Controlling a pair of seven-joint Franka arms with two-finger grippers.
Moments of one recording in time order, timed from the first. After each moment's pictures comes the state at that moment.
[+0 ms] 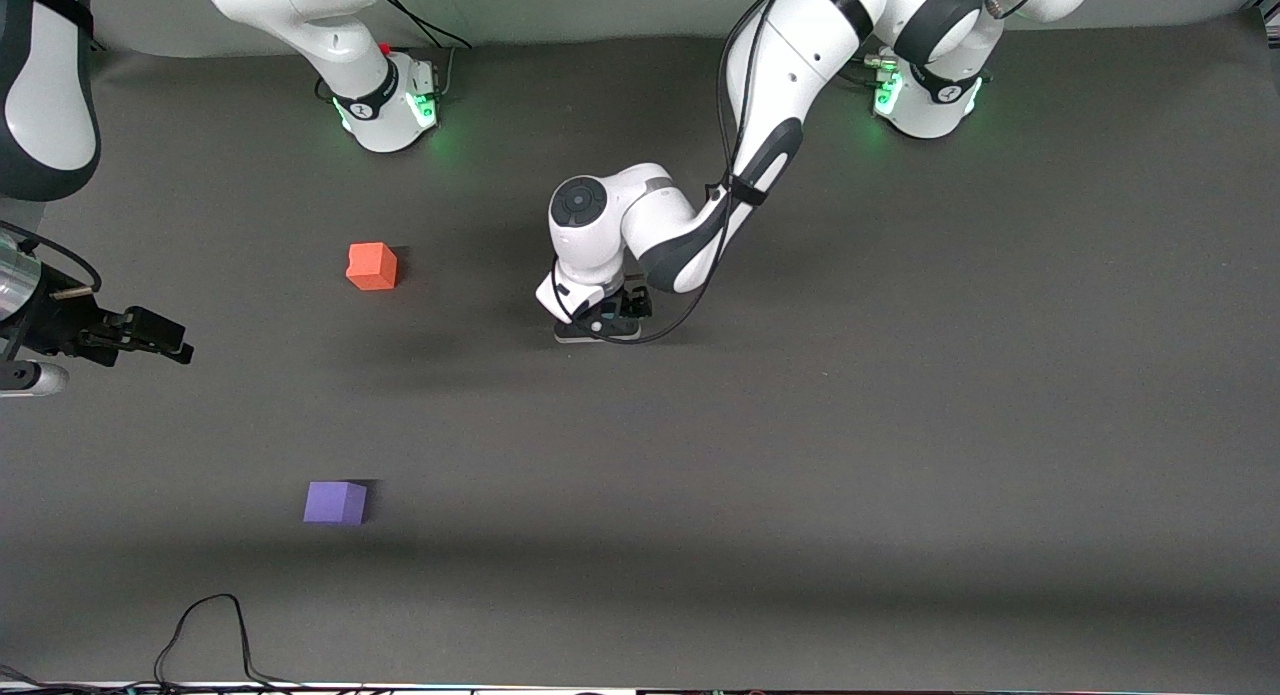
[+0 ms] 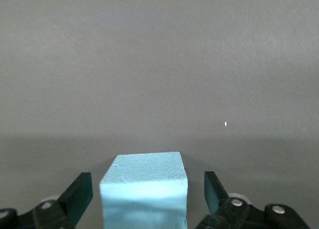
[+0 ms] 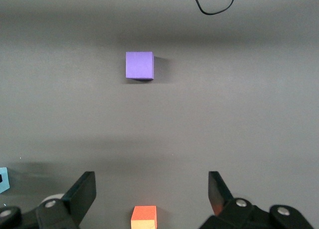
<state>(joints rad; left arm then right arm) -0.82 0.88 -0.16 -1.32 0.22 2.23 -1.10 0.11 0.11 -0.21 -1.68 0.05 1.84 -0.09</state>
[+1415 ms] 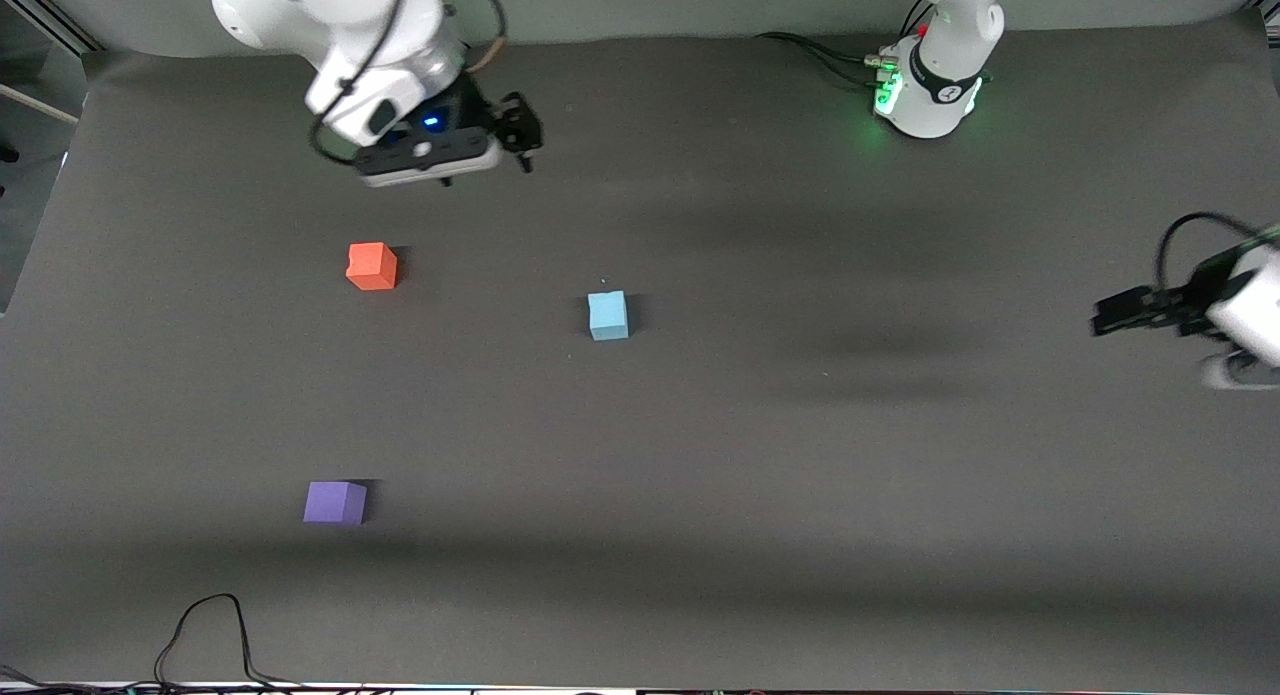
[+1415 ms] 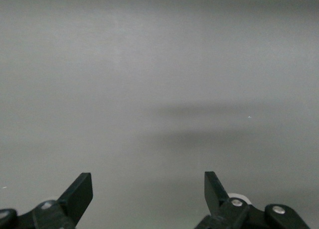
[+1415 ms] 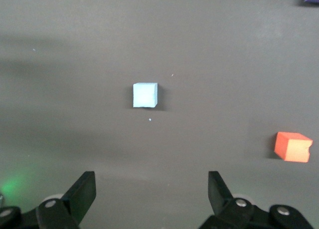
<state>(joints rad) 0.26 0.14 -0.21 -1.57 0.01 1.64 0.06 0.85 0.00 -0.18 -1.65 0.08 1.66 0.60</state>
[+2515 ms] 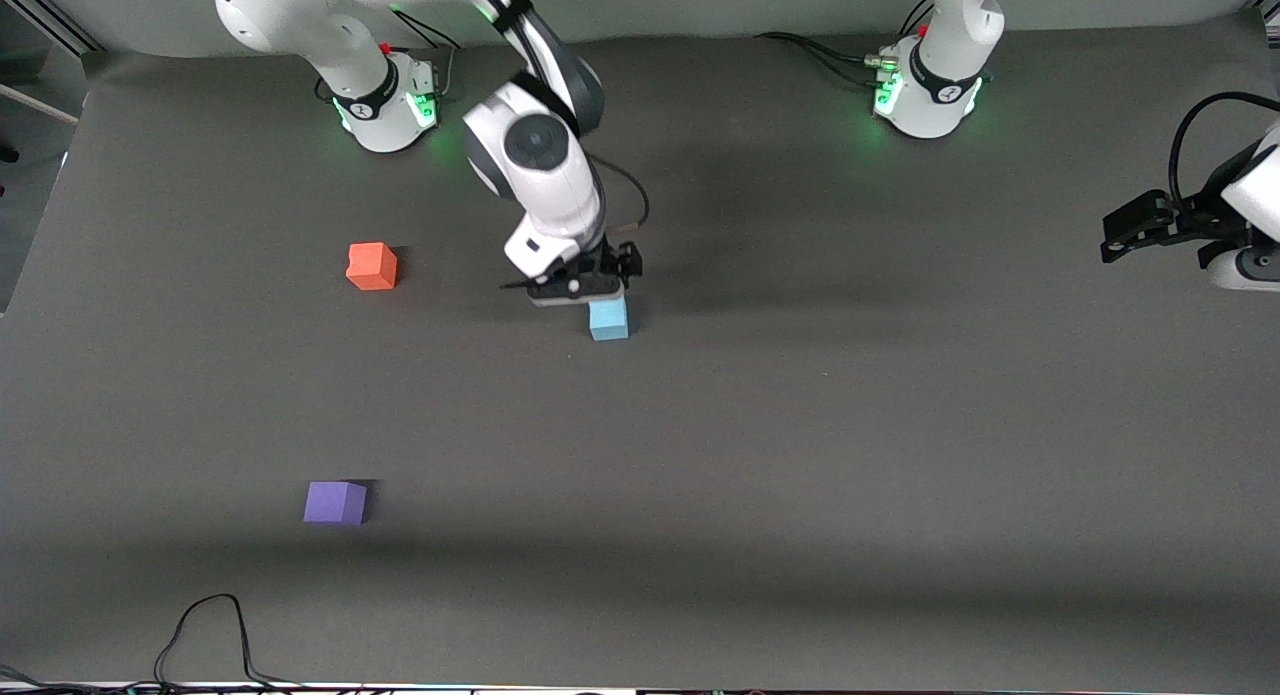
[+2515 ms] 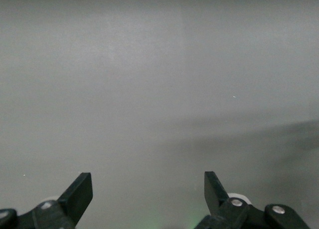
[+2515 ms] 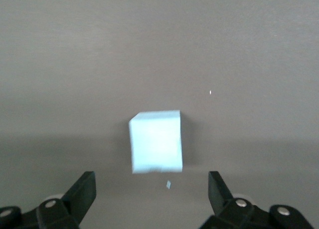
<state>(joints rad) -0.11 0.01 0.09 -1.57 0.01 1.54 0.07 0.95 0.40 -0.19 -2.00 0.11 2.44 0.69</state>
